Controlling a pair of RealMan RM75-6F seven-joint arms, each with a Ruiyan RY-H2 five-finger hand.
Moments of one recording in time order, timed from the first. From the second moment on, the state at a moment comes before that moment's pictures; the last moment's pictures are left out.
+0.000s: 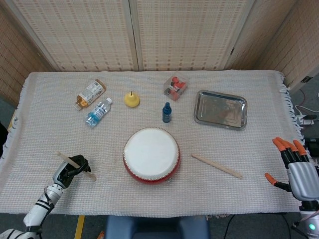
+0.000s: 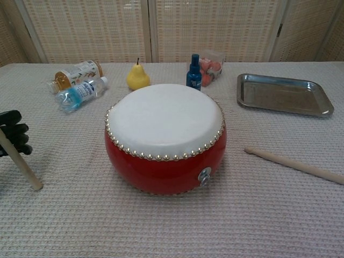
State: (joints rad) left arm -0.42 -1.38 0.04 -1.40 1.45 1.07 -1.59; right arm 0.05 -1.05 0.05 -1.70 -1.57 1.54 0.04
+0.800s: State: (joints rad) left arm -0.38 -1.46 0.02 -1.43 1.45 1.09 -1.22; right arm 0.05 -1.05 0.05 -1.69 -1.58 1.55 0.05
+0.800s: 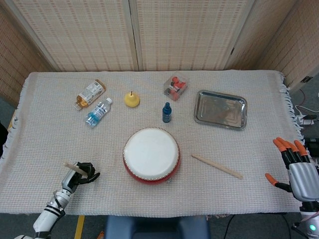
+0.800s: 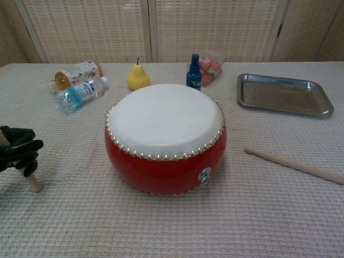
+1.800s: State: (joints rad) left arm -0.34 -1.56 0.01 -1.35 1.46 1.09 -1.10; right arm 0.05 -1.05 0.05 -1.69 -1.58 1.54 0.05
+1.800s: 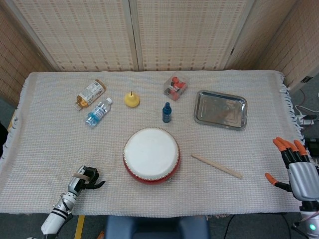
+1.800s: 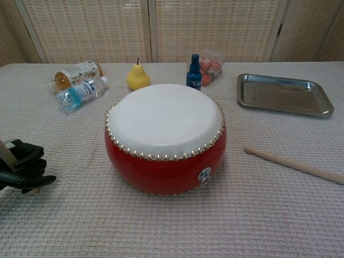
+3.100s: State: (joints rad) left arm -0.31 -1.59 -0.02 -1.25 1.49 1.19 -0.96; right arm 0.06 -1.05 0.05 -1.70 -1.57 1.53 0.05
